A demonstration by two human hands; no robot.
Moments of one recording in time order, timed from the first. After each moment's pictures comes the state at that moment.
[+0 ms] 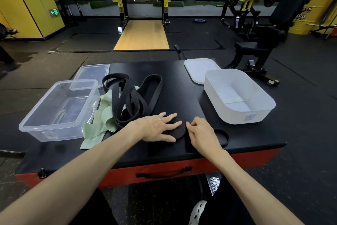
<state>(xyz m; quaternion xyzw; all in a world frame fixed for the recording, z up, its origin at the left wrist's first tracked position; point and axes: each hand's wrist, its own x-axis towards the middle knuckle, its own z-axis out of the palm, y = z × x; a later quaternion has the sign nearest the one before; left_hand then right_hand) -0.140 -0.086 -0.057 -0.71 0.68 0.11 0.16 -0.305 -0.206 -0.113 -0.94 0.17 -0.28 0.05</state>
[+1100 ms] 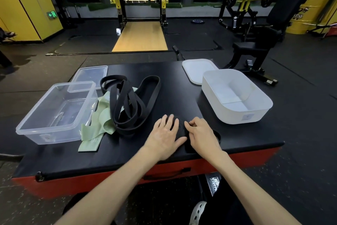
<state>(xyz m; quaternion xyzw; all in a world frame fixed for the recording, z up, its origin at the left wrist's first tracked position) -0.199 -0.091 -0.095 -0.82 0.56 -0.01 0.04 -0.311 -0.206 -0.111 -0.95 0.19 -0.25 0.06</state>
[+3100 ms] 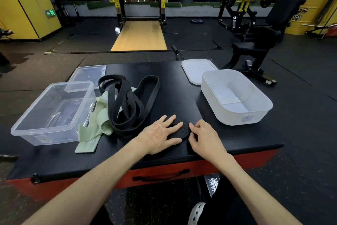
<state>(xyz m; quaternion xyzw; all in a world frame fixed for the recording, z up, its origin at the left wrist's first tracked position) -0.169 -0.087 -0.085 -0.79 0.61 0.10 -0.01 -0.319 -0.211 -0.114 -0.93 0.24 -0.25 0.11</state>
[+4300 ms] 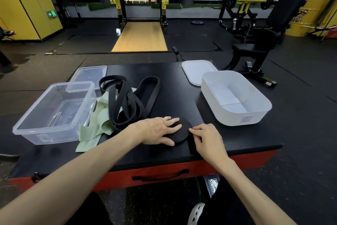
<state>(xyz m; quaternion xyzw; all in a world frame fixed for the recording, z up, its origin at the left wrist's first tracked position) -0.151 -0.092 -0.052 -0.68 0.71 0.09 0.16 -0.330 -0.209 -0.117 -0.91 0.24 -0.29 0.14</state>
